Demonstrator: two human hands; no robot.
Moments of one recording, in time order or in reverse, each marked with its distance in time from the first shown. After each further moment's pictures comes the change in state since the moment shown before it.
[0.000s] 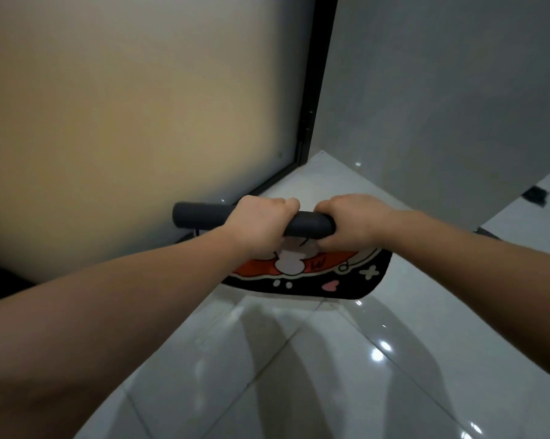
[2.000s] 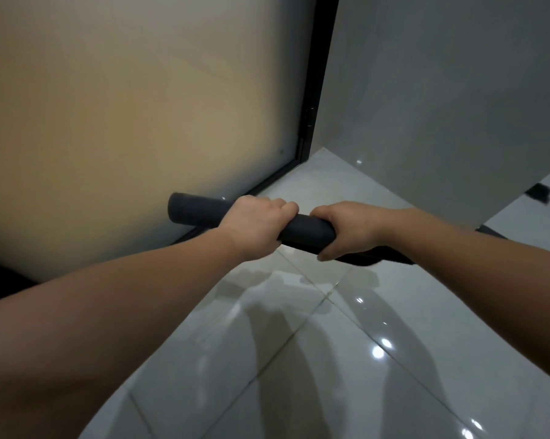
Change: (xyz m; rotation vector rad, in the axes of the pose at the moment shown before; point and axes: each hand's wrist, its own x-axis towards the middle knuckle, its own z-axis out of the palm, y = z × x) left_hand -0.010 -0.007 0.008 0.051 0.017 0.052; right_hand 0.007 0.006 0.011 0.183 -0.174 -0.038
